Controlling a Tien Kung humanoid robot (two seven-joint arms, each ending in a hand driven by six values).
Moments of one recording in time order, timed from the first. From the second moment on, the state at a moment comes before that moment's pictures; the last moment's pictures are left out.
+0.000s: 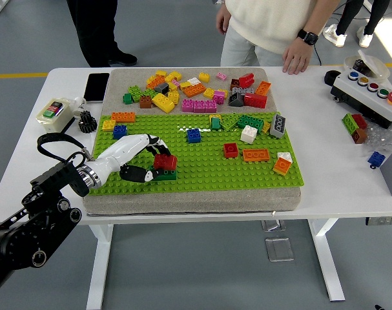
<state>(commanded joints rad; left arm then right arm) -0.48 0.19 -1.05 -1.04 1.98 -0.03 -0.29 0.17 -0.13 1.40 0.18 -1.00 -0.11 -0.08</state>
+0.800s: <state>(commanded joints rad) -0.47 0.18 -1.06 -1.01 1.99 -0.04 -0.28 0.17 -0.13 1.40 0.18 -0.99 -0.11 -0.08</state>
